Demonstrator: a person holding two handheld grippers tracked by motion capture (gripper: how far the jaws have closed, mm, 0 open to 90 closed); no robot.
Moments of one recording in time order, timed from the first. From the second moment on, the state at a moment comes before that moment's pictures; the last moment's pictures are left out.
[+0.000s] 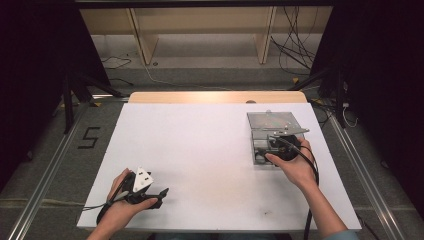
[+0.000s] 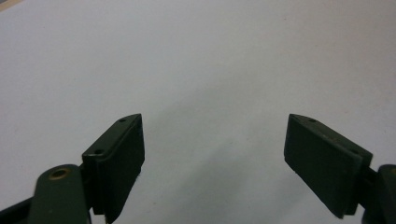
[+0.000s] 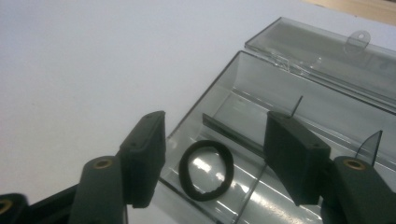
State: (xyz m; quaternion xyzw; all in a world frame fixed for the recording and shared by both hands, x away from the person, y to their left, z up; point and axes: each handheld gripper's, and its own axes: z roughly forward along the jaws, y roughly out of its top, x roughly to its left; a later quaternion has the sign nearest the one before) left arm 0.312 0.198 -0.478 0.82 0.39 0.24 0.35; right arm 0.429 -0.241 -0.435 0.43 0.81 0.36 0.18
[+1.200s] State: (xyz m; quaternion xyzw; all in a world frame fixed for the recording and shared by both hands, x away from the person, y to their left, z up) left arm 0.311 0.198 -0.480 0.82 0.39 0.23 0.34; right arm 0.350 -0.279 -0.445 0.36 0.81 0.43 0.19
